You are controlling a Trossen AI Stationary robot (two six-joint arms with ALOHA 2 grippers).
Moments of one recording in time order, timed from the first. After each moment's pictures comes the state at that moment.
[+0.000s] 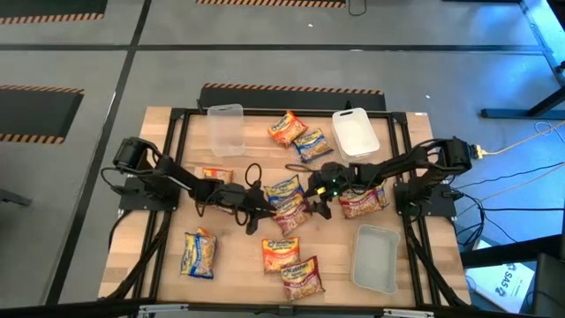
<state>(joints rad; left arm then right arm) -0.17 1.68 0.51 0.80 -0.06 -0.31 -0.05 1.65 0.61 0.38 -0.37 0.28</state>
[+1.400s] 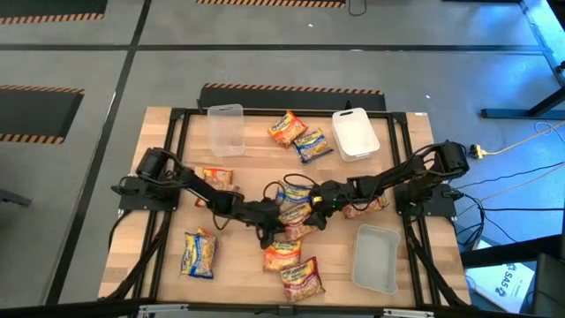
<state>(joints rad) -0.25 1.91 0.77 0.57 -0.07 -0.56 0.11 1.69 0.61 0.37 -0.23 0.81</state>
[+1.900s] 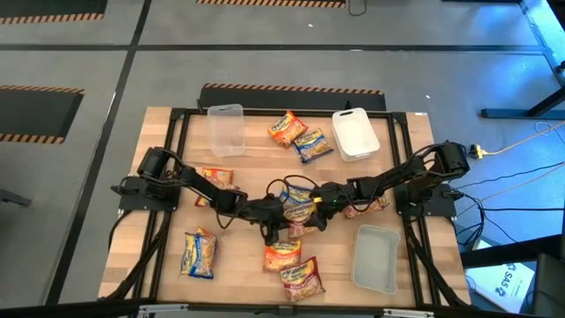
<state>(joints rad) -0.23 1.91 0.81 0.55 -0.12 -0.49 0.13 1.69 0.61 0.37 -0.28 0.89</state>
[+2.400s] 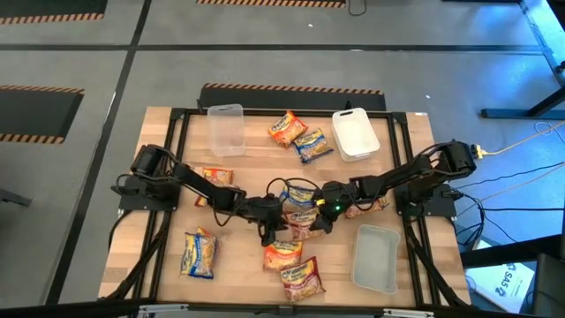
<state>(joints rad) -0.23 1.83 0.81 0.46 -0.04 -0.46 0.13 1.62 0.61 0.30 -0.41 0.88</state>
